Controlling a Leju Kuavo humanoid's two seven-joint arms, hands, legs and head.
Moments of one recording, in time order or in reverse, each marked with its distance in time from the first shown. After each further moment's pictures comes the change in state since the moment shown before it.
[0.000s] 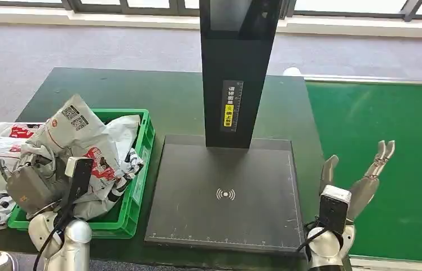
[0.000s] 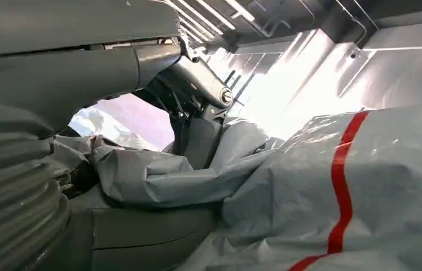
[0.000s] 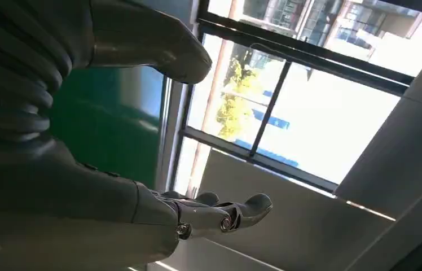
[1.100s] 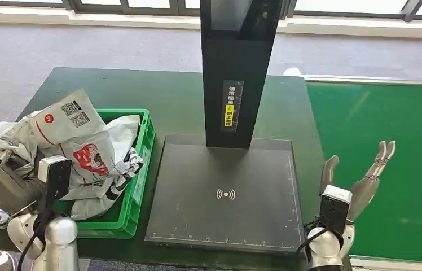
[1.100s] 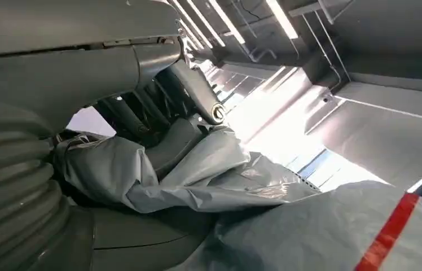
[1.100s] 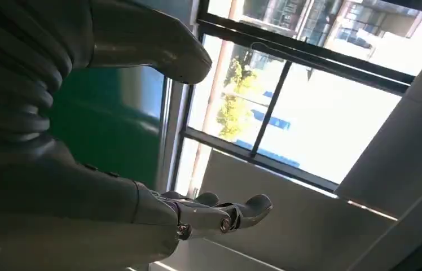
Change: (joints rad) left arm 0.018 0.001 -0.010 -0.174 0.177 0.001 -0.143; right arm 0.001 0.000 0.001 -0.001 -0.007 -0.001 0.000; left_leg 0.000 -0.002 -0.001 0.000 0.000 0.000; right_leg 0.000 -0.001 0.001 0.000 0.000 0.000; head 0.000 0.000
